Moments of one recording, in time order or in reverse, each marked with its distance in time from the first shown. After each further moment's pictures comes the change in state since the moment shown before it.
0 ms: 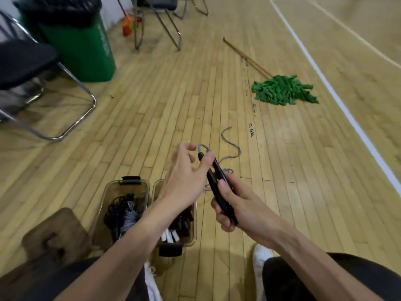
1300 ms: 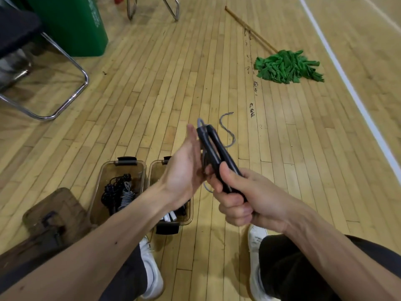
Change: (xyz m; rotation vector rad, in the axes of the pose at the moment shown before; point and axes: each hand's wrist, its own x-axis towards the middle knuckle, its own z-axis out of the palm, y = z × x) left_hand -0.012 -0.001 0.013 -0.825 -0.490 -0.033; right_hand -0.011 -0.022 -0.016 0.220 -0.294 0.236
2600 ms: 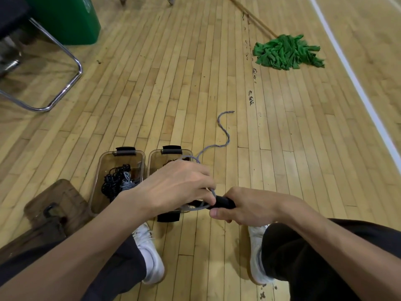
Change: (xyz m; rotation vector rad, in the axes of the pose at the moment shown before) left_hand -0.027 -0.010 -0.027 1.545 -0.400 0.397; right_hand 0.008 0.042 -0.026 -1.120 0.052 0.361
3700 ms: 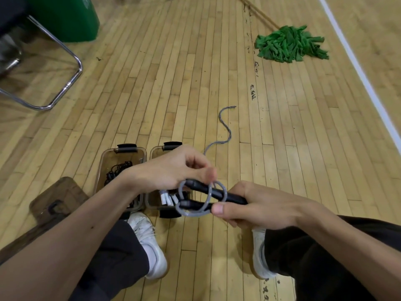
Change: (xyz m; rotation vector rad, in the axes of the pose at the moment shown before) left_hand 0.008 -0.011 -0.020 -1.000 -0.230 -0.239; right_hand -0.034 -0.017 -0.004 0.298 -0.009 -0.223
